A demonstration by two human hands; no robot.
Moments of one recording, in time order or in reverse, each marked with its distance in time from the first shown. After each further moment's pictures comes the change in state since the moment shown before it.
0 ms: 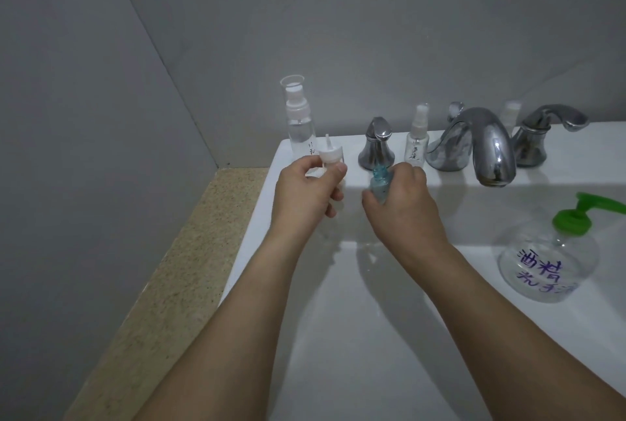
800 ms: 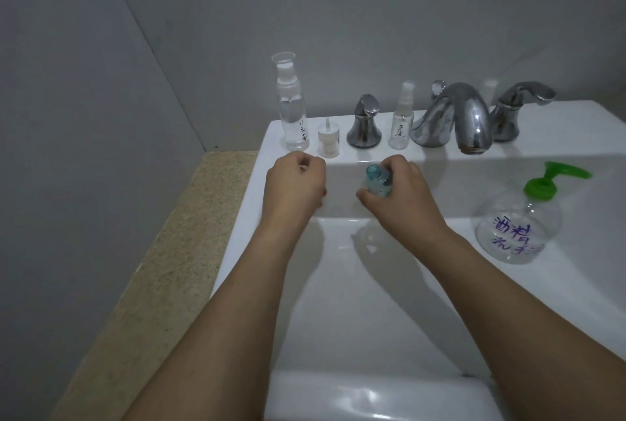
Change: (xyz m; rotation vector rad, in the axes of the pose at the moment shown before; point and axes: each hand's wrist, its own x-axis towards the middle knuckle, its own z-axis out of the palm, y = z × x) left_hand -0.017 -0.010 -0.004 0.294 0.064 0.009; right_hand -0.023 0.009 -0.017 0.158 -0.125 0.065
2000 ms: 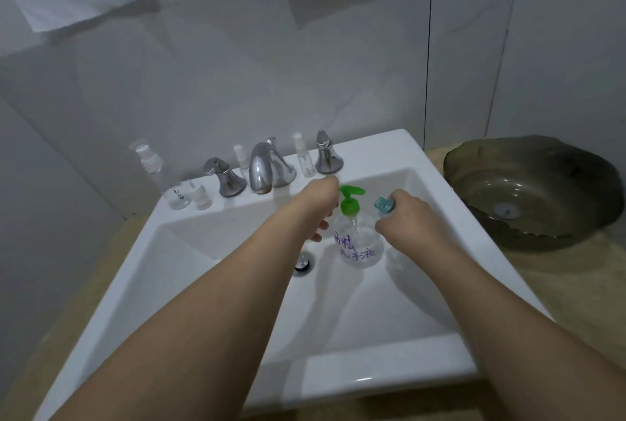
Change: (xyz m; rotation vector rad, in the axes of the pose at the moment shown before) left_hand -0.086 0.162 0.185 0.148 -0.517 -0.332; right_hand -0.022 0.145 -0.201 -0.172 0.011 0.260
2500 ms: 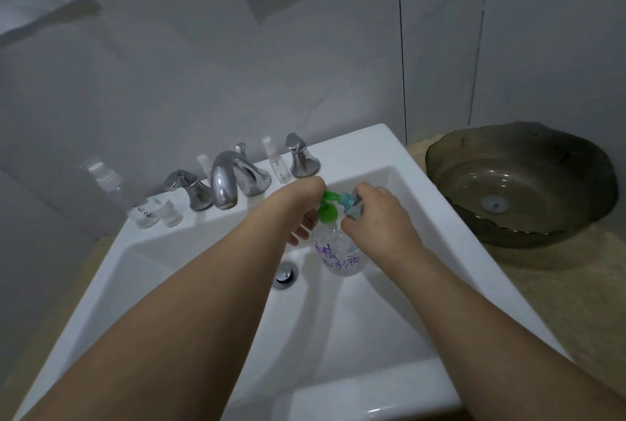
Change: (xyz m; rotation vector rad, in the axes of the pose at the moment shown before) left_hand 0.038 0.020 0.010 0.291 -0.033 -0.143; right_hand 0.008 -0.003 0.011 0.084 0.076 -0.190
